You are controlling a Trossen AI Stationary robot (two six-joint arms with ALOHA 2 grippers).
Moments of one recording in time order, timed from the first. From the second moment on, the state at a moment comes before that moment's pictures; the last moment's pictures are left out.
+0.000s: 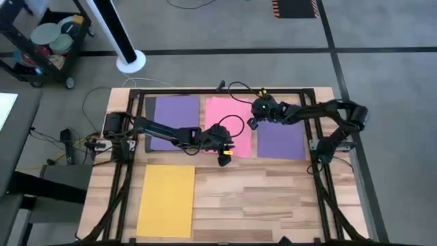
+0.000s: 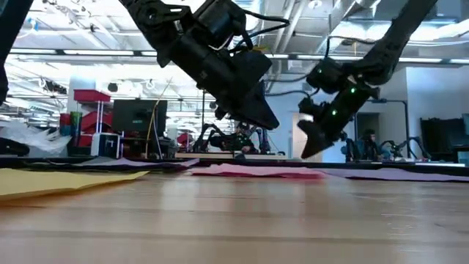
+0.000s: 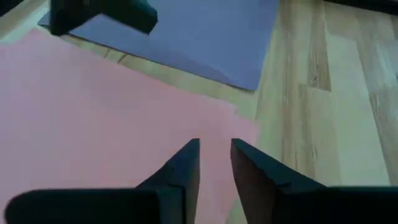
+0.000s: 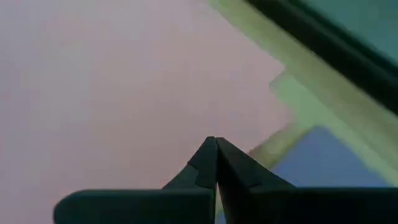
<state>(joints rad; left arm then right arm) 0.03 1.85 1.10 0.12 -0.16 -0.20 -0.57 1.63 0.65 0.18 0.16 0.09</state>
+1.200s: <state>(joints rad) 0.07 1.85 1.05 0.01 -0.16 -0.17 -0.63 1.64 0.65 0.09 0.17 0.18</state>
